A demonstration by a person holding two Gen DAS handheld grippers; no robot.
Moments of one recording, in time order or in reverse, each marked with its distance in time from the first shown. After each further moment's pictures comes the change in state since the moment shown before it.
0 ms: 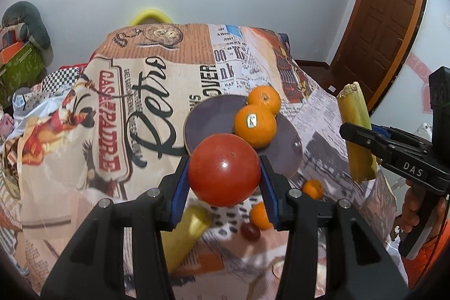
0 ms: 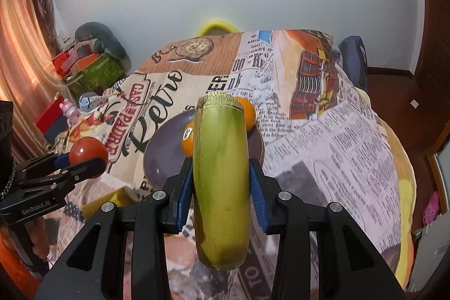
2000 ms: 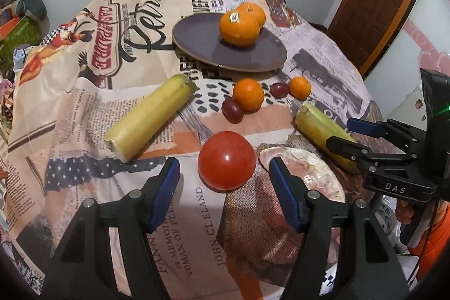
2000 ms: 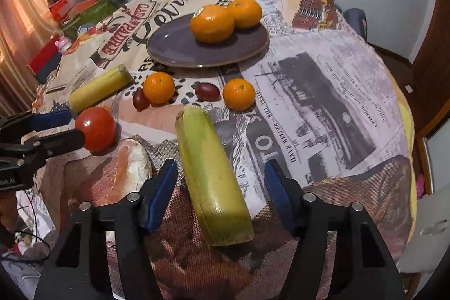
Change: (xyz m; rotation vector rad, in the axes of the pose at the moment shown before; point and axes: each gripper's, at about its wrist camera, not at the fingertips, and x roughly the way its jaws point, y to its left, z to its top) left arm -0.019 -0.023 -0.115 -0.001 0.202 -0.009; right arm -0.005 0.015 -0.118 -0.091 0.248 -0.051
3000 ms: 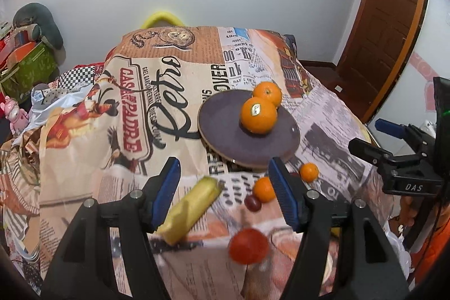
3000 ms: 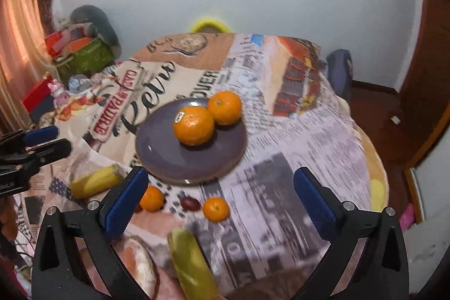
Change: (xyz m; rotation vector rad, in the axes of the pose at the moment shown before) left arm -0.054 0.018 0.077 -0.013 -0.202 0.060; right arm -0.049 -0.006 0.085 -0.009 -0.196 -0.098
